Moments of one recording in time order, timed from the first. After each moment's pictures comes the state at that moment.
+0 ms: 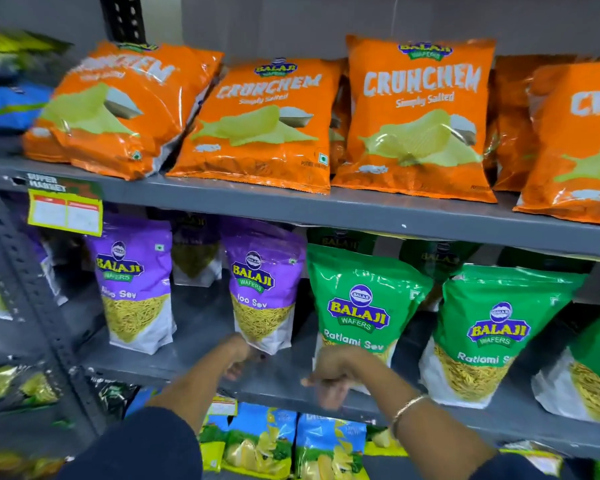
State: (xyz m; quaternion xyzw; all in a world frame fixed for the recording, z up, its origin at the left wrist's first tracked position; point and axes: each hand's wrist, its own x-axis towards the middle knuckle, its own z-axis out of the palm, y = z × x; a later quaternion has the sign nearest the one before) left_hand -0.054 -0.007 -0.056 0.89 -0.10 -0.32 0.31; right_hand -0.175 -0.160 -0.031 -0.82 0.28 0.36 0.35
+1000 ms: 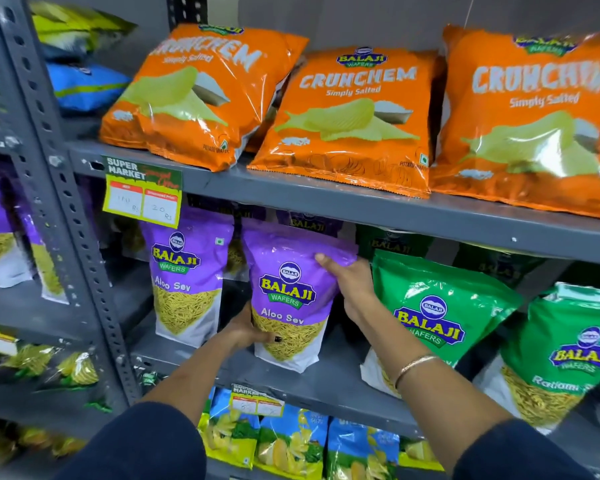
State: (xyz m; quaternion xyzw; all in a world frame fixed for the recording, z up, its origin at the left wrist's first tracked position) left_hand 0.028 0.062 -0.062 0.77 -0.22 -0.27 0.52; right_hand -0.072 -0.106 0.042 -0.64 0.20 -0.30 0.68
